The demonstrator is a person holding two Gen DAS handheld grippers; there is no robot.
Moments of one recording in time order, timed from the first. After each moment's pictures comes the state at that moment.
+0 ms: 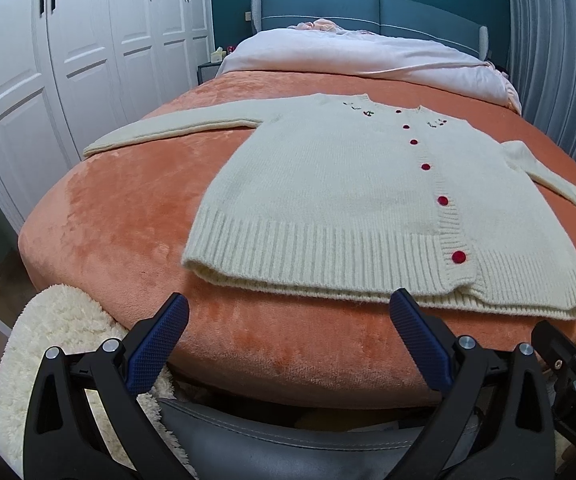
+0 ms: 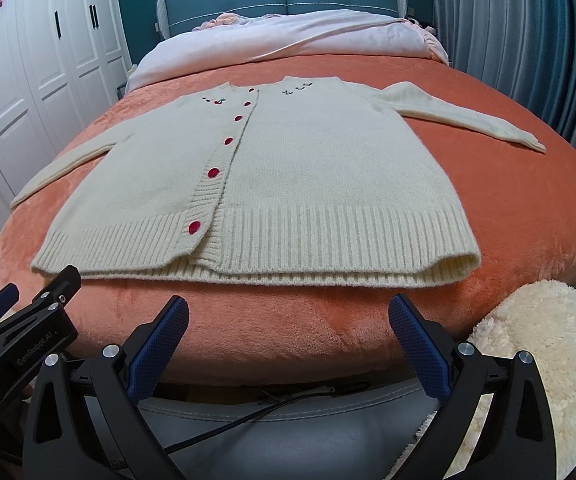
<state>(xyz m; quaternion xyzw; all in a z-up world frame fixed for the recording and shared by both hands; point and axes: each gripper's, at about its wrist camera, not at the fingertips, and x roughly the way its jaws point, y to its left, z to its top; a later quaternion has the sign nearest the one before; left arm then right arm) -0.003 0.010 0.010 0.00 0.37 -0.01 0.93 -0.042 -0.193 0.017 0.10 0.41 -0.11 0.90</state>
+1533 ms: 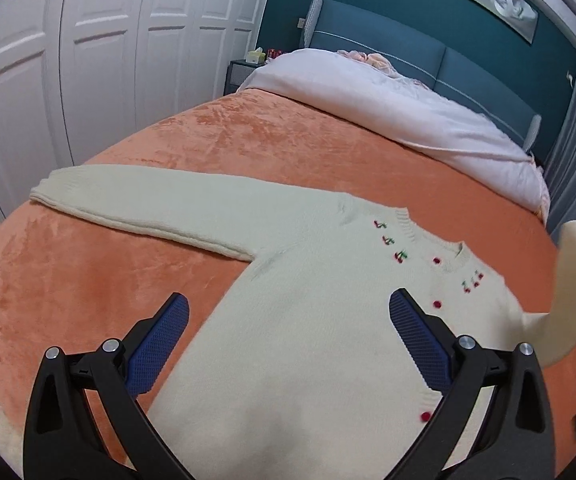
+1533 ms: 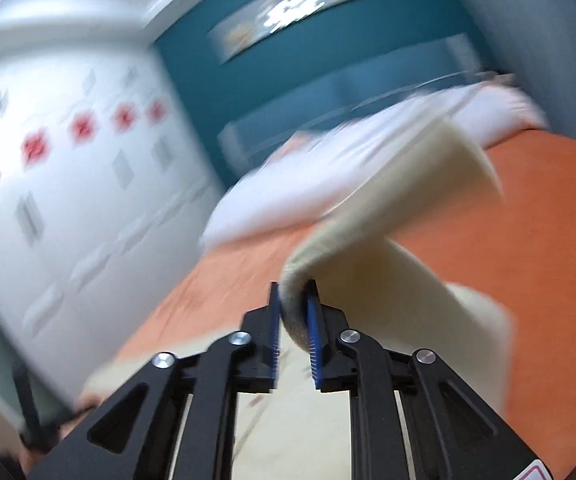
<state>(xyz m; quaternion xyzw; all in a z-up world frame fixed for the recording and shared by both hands) 0.236 0.023 0.083 -0.15 0.36 0.02 0.92 0.263 -0.387 0.128 0.19 0.23 0.12 0.95</state>
